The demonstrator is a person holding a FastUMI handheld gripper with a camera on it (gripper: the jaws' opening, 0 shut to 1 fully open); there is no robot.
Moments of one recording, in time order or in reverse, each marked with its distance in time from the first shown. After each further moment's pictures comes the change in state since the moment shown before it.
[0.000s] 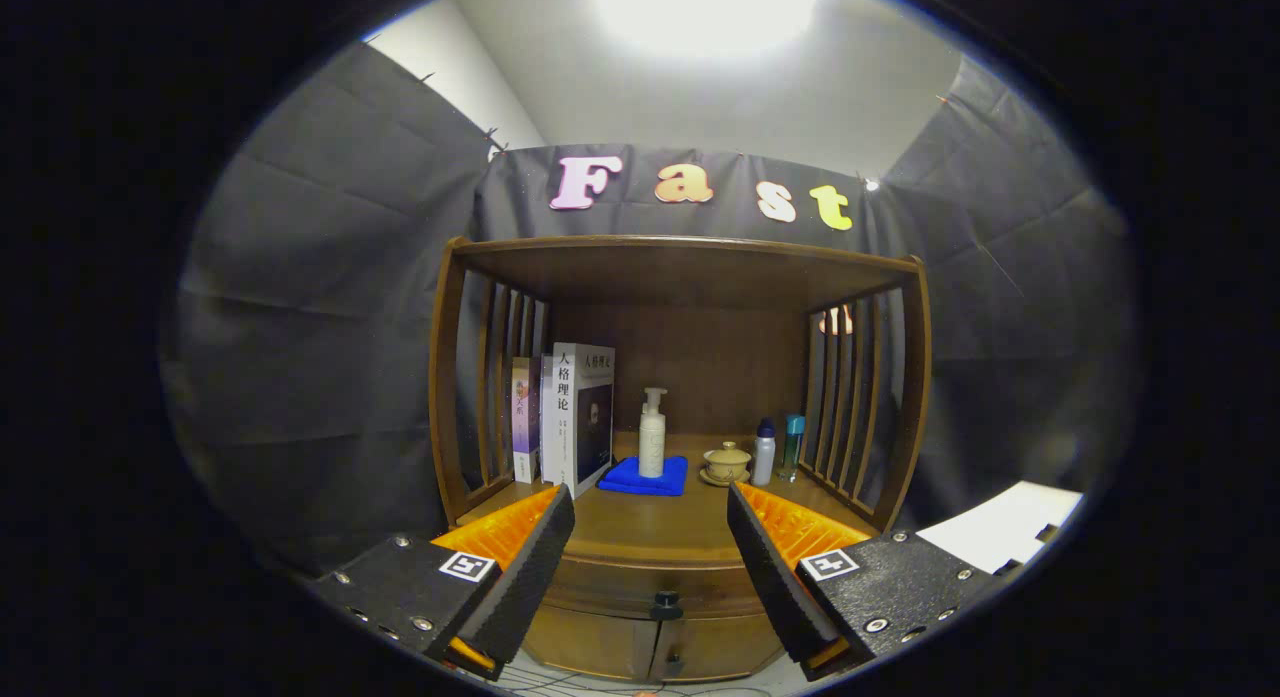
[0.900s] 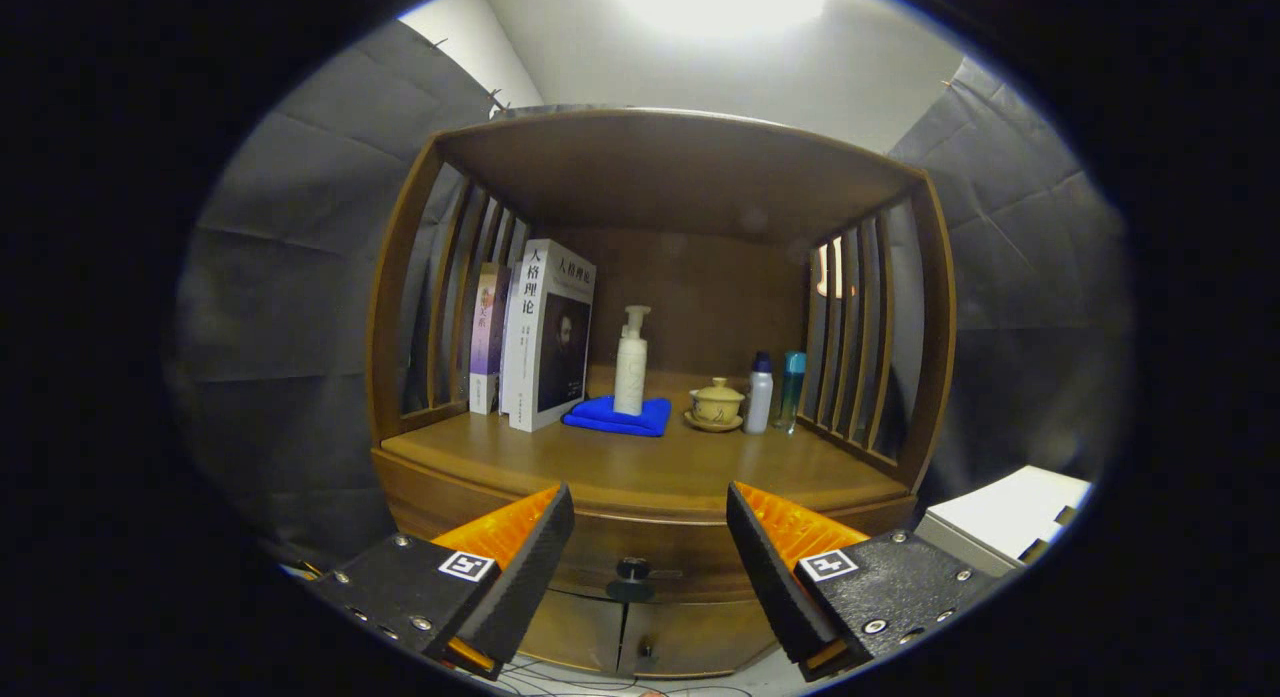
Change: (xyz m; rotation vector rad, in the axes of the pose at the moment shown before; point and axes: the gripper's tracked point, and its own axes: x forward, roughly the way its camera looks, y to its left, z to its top) arm 0.051 -0.020 -0.141 0.020 0.094 -0.035
